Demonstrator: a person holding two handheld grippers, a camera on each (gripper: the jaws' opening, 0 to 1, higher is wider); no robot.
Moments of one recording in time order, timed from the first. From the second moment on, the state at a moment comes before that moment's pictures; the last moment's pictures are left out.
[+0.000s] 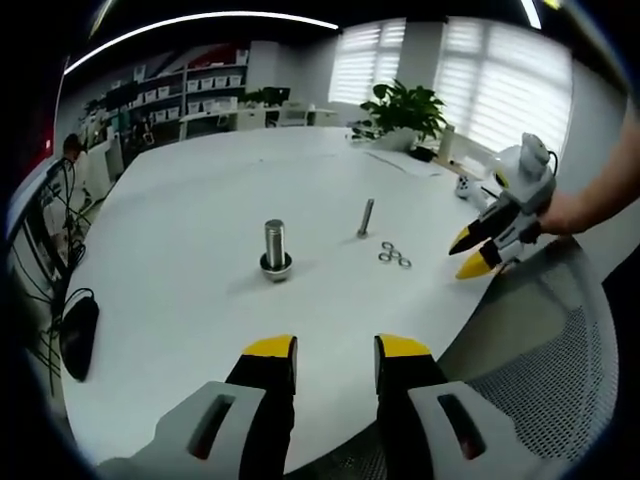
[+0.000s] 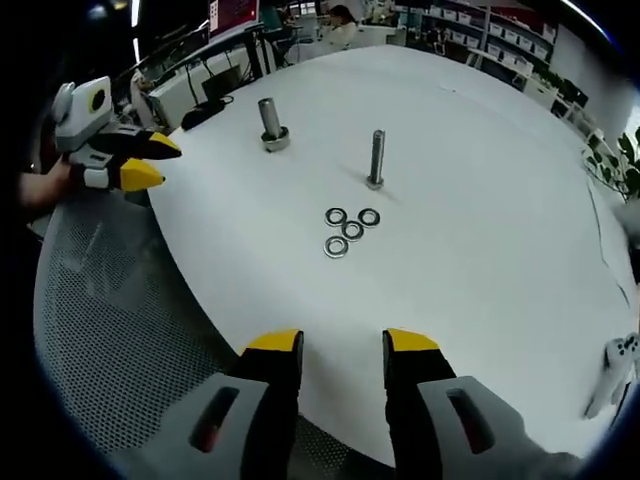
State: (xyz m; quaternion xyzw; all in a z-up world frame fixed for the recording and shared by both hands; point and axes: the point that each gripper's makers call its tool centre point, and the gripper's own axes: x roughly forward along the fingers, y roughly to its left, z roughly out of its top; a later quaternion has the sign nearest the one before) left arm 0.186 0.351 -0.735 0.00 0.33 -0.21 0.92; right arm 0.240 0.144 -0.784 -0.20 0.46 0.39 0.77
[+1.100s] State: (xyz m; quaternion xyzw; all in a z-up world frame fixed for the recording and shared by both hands) left arm 0.183 0.351 -0.742 -0.01 0.35 -0.21 0.91; right arm 0.267 0.167 -0.791 -0.23 0.45 0.41 0.76
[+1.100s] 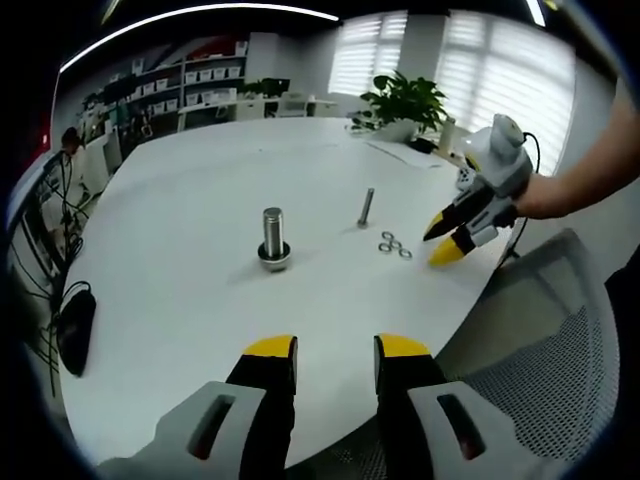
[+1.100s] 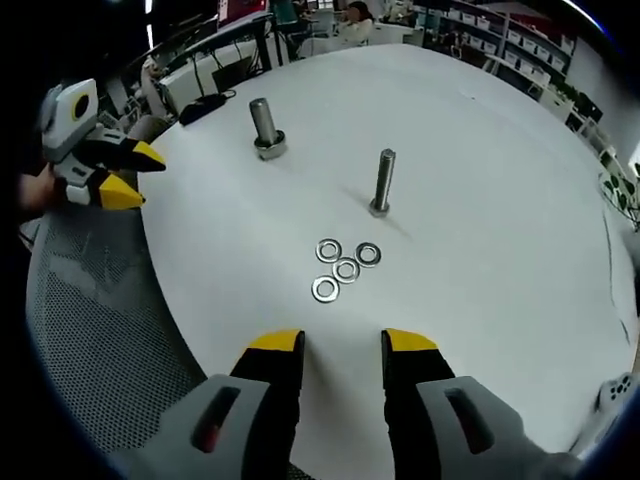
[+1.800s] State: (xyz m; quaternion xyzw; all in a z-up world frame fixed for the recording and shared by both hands) left arm 0.183 0.351 -0.743 0.00 0.35 -0.21 0.91; right arm 0.267 0.199 -0.795 -0.29 0.44 0.46 0.72
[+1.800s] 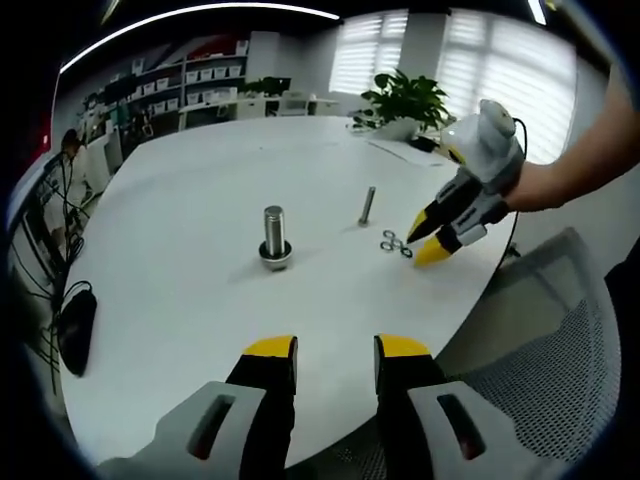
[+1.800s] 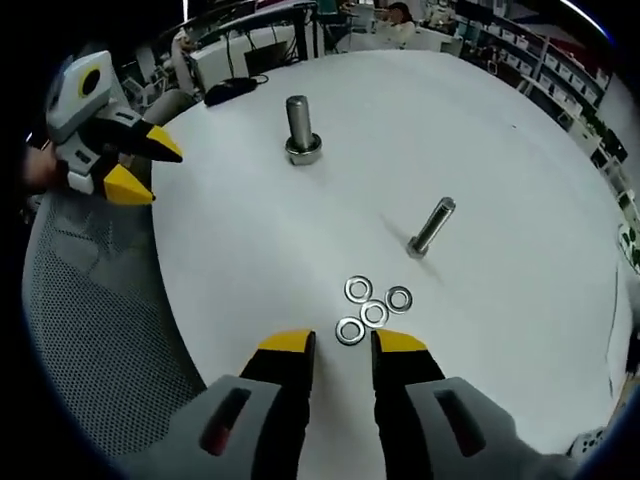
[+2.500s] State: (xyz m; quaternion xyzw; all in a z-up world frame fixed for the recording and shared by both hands) left arm 0.184 0.351 -0.742 0.00 0.35 -0.21 0.91; right arm 0.271 0.203 -0.798 -0.40 0.44 0.51 0.62
